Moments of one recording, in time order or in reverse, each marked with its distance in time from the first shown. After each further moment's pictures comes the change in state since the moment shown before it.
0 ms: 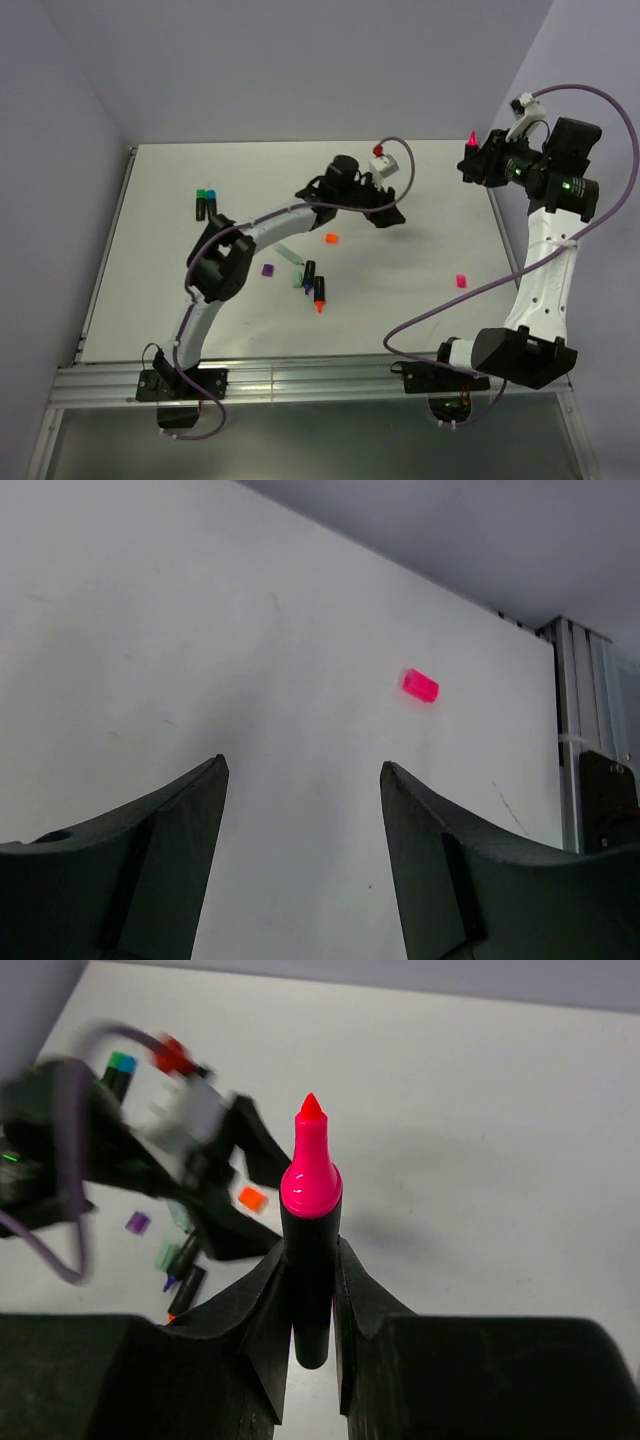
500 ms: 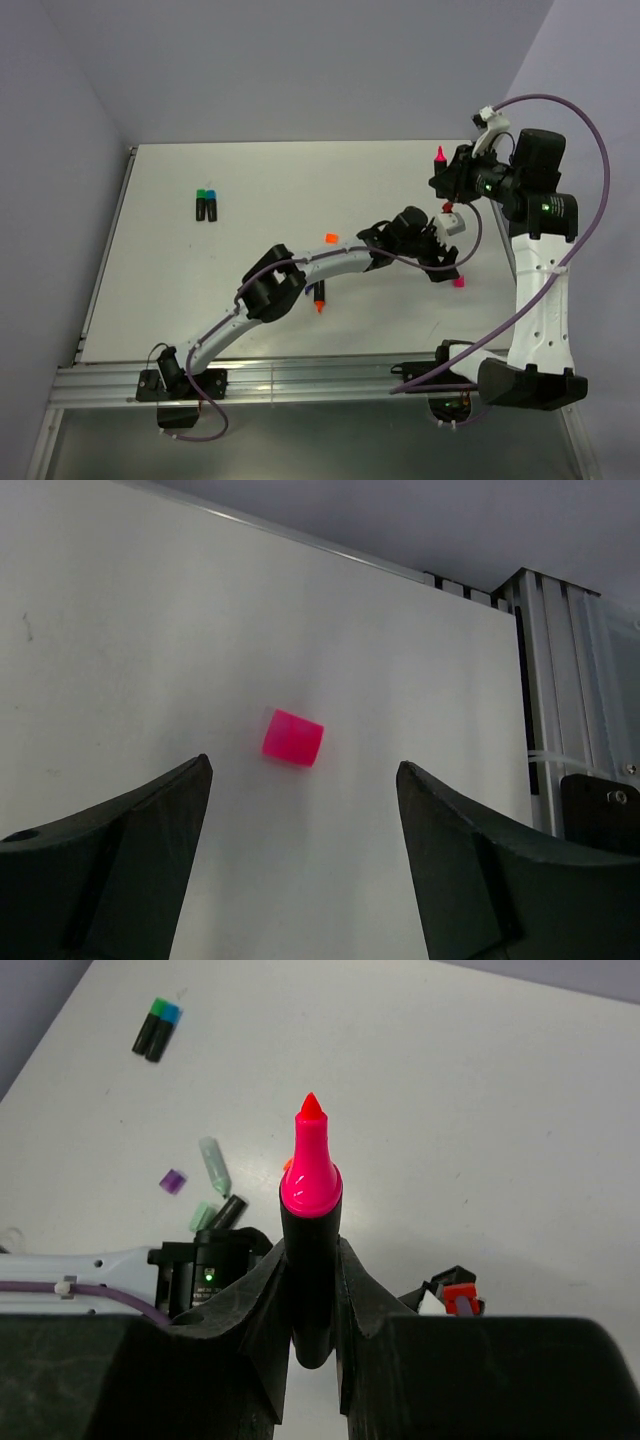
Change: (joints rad) left arm -0.298 0.361 0.393 -0.077 -0.146 0.005; right arm 0.220 -0.129 -0.045 -0.027 0.119 0.031
